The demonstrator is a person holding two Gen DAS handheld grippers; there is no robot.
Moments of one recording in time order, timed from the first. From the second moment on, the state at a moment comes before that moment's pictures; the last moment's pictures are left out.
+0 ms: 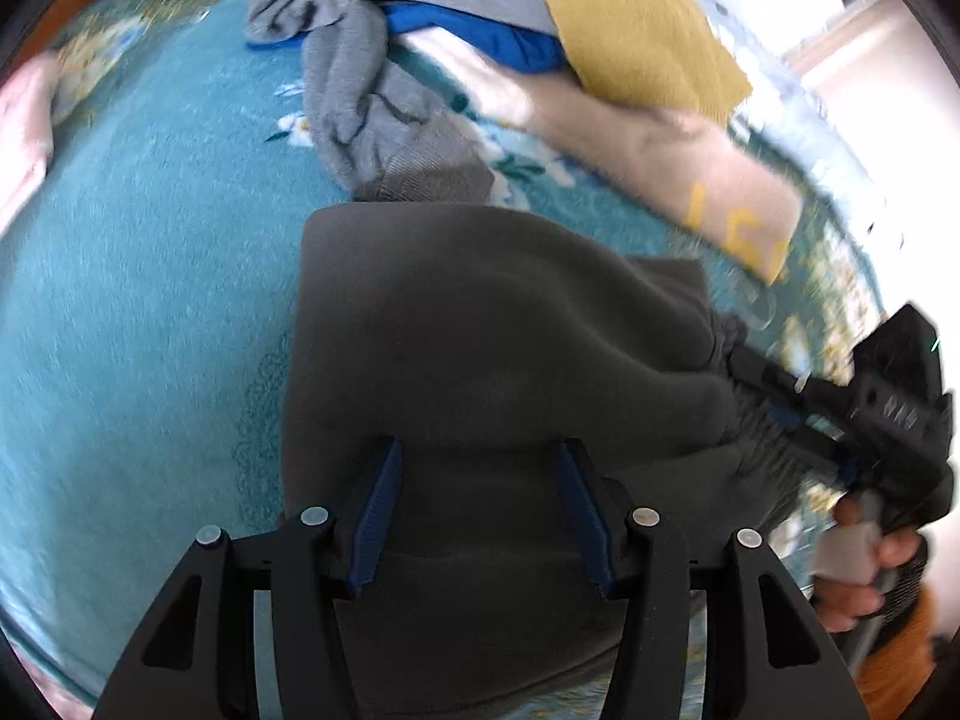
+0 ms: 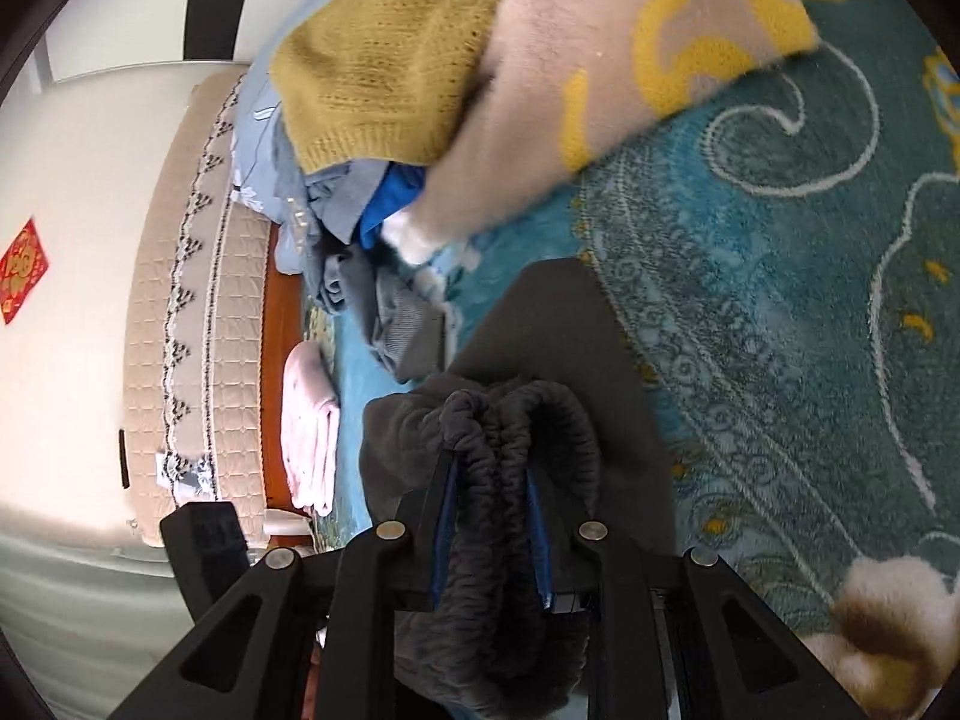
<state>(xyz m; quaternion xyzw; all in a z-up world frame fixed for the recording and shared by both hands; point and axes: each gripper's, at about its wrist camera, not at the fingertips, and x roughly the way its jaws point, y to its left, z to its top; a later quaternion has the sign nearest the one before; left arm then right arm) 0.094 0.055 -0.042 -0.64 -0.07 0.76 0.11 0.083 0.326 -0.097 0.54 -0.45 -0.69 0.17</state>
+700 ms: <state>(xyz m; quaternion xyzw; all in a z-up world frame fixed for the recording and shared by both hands) 0.125 0.024 -0.013 -0.63 -0.16 0.75 0.11 0.141 0.242 -0.026 0.58 -0.12 -0.79 0.16</state>
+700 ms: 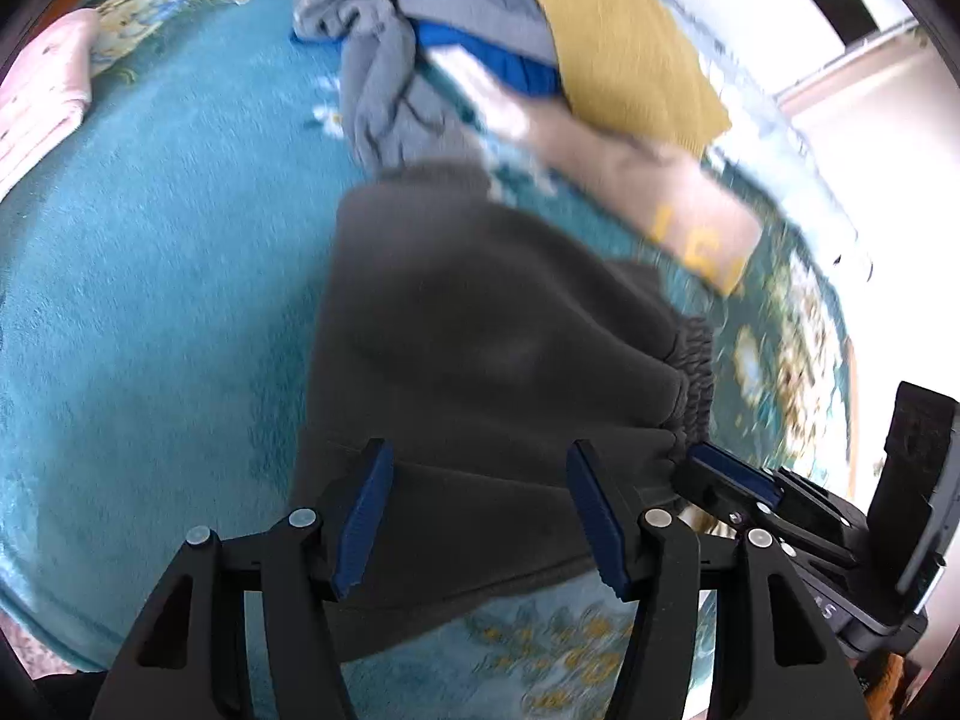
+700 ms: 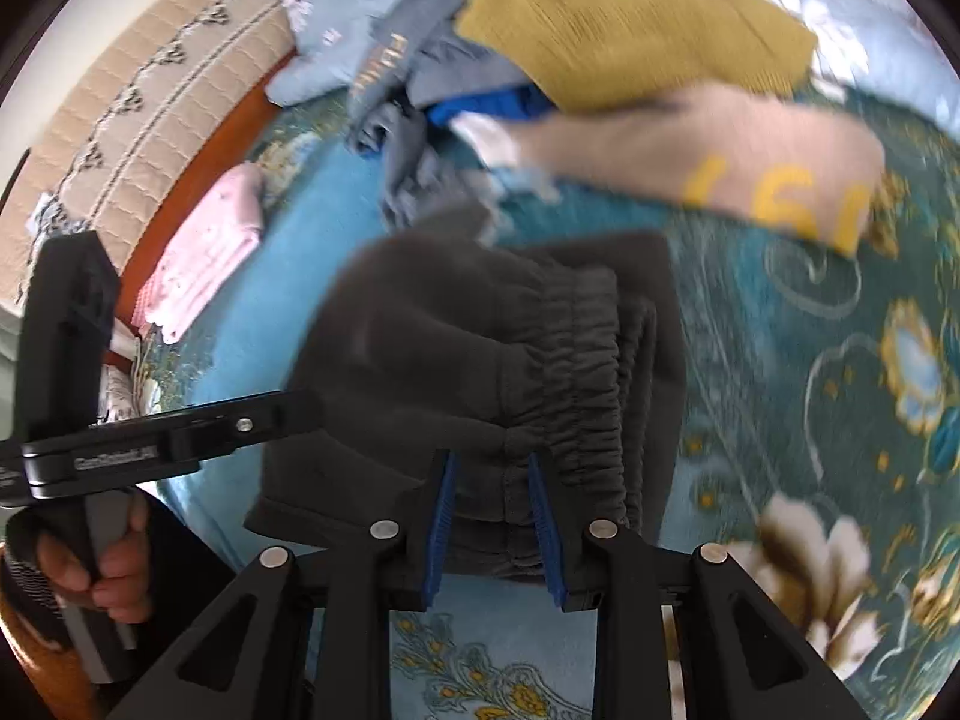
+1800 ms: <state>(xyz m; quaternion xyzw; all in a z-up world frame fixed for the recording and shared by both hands) 0.135 0.034 -0.044 -0.68 -0.13 0.71 0.09 0.101 0.240 -0.042 0.58 -0.13 -0.80 0.10</state>
